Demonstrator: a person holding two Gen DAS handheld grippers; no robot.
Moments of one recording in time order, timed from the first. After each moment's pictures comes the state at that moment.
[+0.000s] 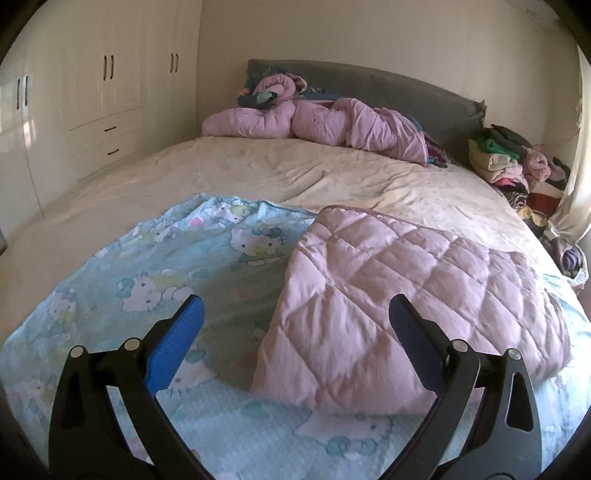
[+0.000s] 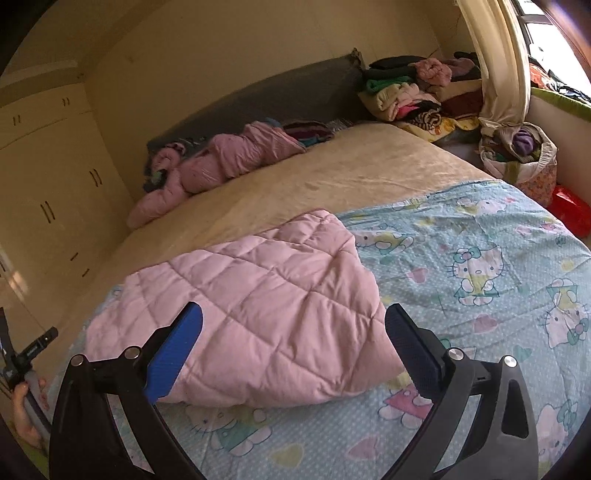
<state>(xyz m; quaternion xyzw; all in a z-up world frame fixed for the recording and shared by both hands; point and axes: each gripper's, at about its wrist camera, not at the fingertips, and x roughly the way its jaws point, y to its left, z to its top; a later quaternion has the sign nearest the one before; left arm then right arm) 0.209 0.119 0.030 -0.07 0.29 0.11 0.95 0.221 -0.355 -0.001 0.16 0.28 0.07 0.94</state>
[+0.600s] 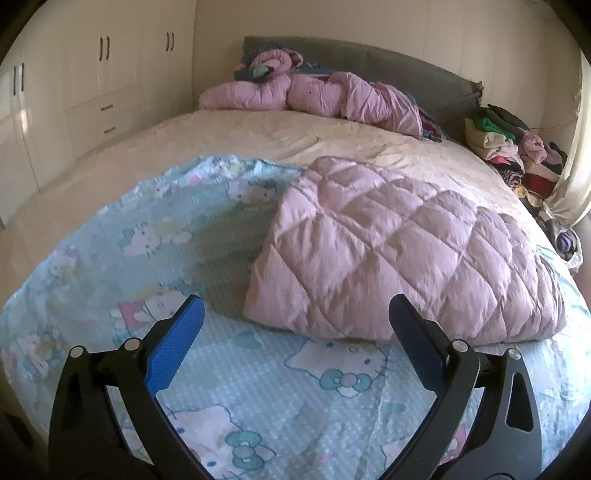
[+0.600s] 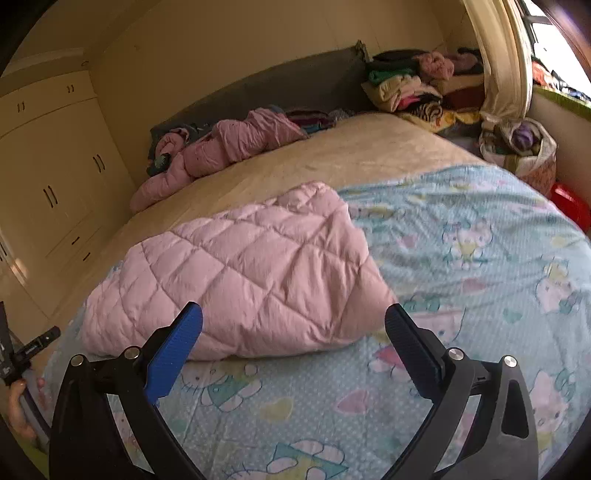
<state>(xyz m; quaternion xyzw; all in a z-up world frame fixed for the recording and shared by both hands) 0.172 0.104 -0.005 -0.08 0.34 0.10 0.93 0.184 -0.354 -0.029 0.16 0.30 0.07 0.94</state>
